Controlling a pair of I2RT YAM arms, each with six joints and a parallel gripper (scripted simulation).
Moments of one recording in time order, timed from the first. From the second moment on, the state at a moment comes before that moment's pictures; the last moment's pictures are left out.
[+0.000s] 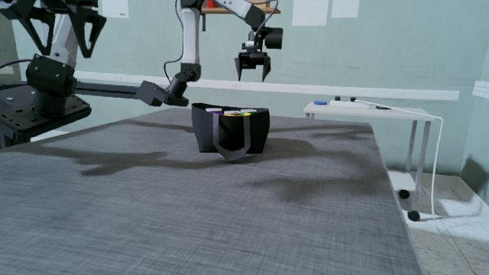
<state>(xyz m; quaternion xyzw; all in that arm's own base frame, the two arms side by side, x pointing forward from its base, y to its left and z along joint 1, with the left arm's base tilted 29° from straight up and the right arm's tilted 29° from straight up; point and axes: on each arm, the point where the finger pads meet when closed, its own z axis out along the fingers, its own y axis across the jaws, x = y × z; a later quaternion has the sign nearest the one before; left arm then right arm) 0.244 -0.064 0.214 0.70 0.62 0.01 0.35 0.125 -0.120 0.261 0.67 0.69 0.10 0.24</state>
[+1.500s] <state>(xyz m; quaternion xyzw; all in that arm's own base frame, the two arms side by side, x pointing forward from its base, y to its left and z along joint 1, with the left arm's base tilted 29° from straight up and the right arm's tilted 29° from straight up) 0.238 0.011 0.219 0.67 0.66 0.02 0.34 0.133 -0.124 0.261 0.65 0.71 0.09 0.25</state>
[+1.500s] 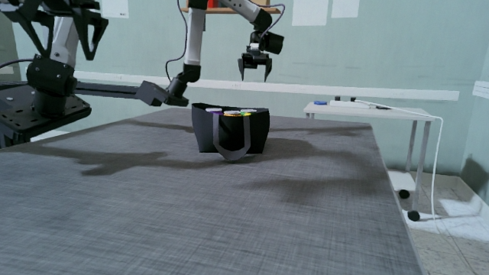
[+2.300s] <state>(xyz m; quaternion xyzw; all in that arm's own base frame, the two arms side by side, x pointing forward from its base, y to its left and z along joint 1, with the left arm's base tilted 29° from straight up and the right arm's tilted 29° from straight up) 0.324 0.029 0.262 0.43 0.79 0.11 0.42 0.269 -0.135 0.299 0.32 0.83 0.01 0.45</state>
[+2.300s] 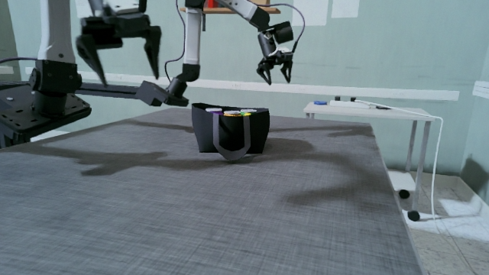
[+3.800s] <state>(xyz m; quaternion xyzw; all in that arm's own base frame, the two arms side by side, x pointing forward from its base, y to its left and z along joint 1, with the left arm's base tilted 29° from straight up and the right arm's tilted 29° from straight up) 0.379 0.002 0.400 0.00 0.71 0.01 0.71 0.380 0.000 0.400 0.00 0.71 0.00 0.71</state>
